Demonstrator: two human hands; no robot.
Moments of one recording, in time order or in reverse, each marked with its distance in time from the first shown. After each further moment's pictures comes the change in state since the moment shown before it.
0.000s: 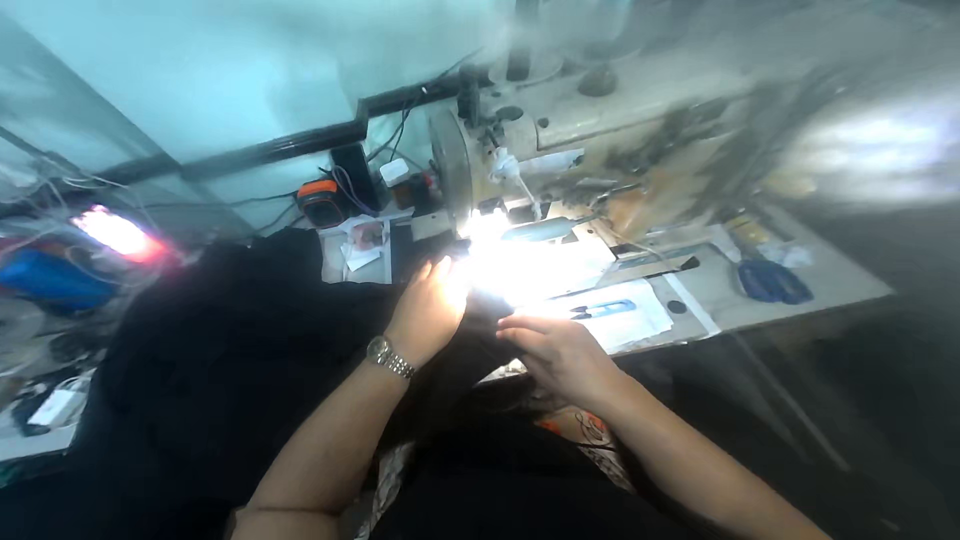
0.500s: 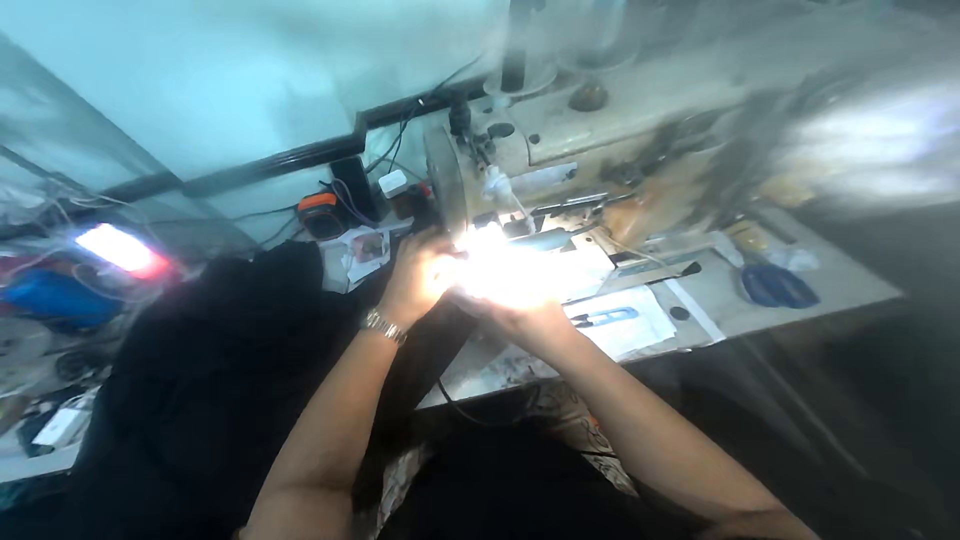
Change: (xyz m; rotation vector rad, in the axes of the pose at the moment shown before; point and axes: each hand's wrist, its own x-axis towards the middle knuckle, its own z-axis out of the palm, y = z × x) left_hand 0.048 -0.054 0.008 -0.228 0.296 0.221; right_hand 0.050 0.039 0.036 -0.087 0.182 0.111
